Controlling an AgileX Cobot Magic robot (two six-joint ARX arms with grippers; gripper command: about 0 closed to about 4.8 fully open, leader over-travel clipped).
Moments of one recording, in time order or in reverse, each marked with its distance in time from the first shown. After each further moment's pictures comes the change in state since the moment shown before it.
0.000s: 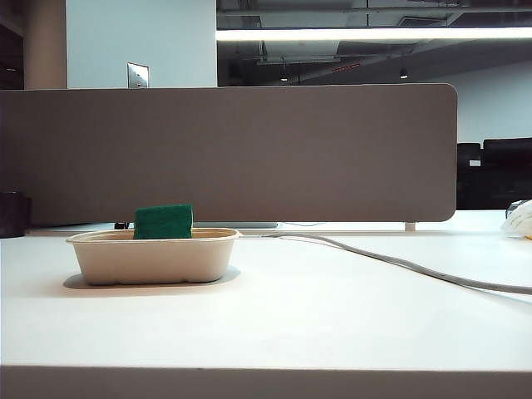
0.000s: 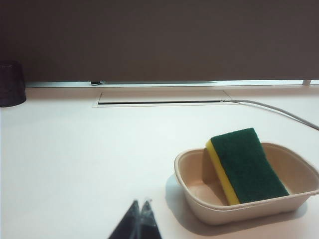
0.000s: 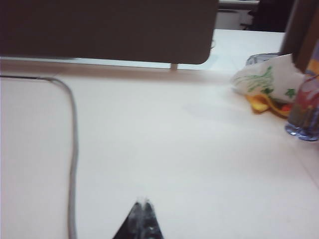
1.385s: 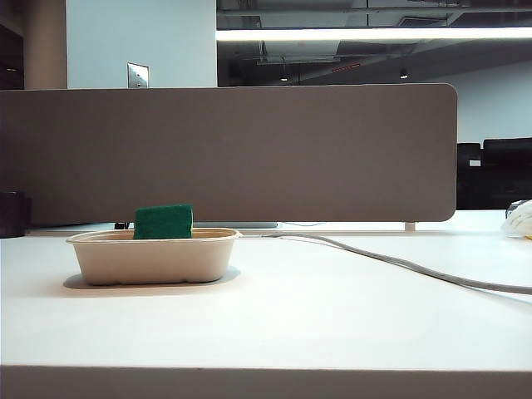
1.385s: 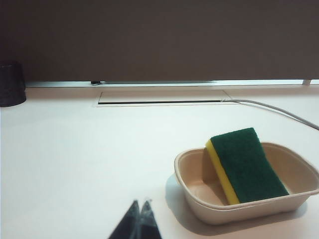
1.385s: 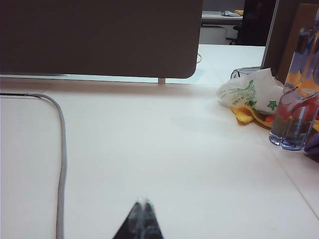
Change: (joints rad) left arm 0.000 0.000 0.000 0.000 0.000 0.000; right arm -0.047 -0.058 -0.010 0.009 -0.007 0.000
